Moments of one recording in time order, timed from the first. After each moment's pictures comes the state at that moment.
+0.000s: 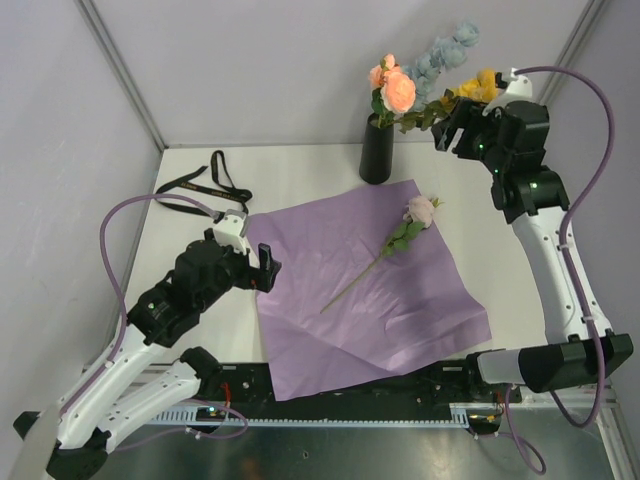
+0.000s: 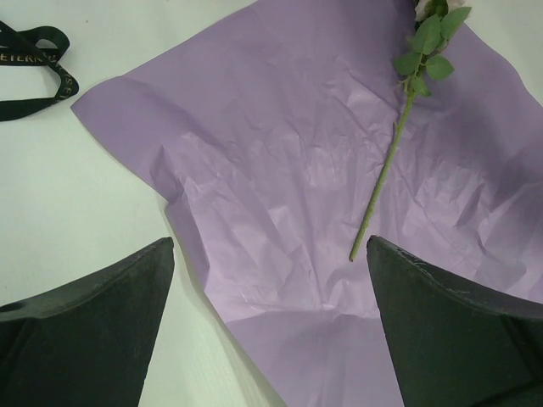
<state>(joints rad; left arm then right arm) -0.66 0.67 0.82 -0.59 -0.17 -0.24 0.16 1.34 1.57 -0.43 -0.06 0.31</state>
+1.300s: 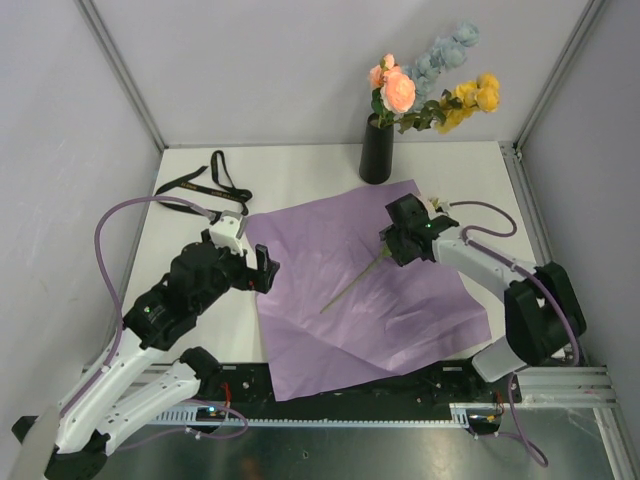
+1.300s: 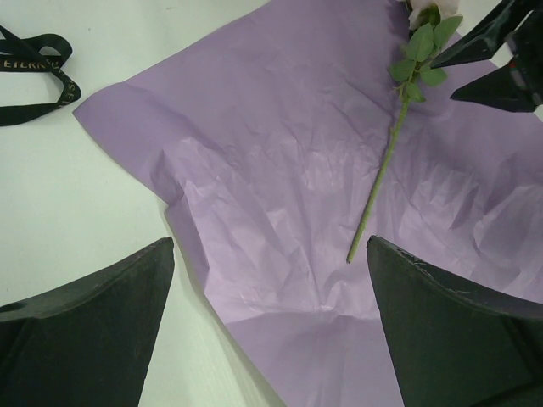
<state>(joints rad) -0.66 0.64 0.82 -0.59 -0.17 -0.24 0.54 1.50 1.04 -0.56 0.28 1.46</state>
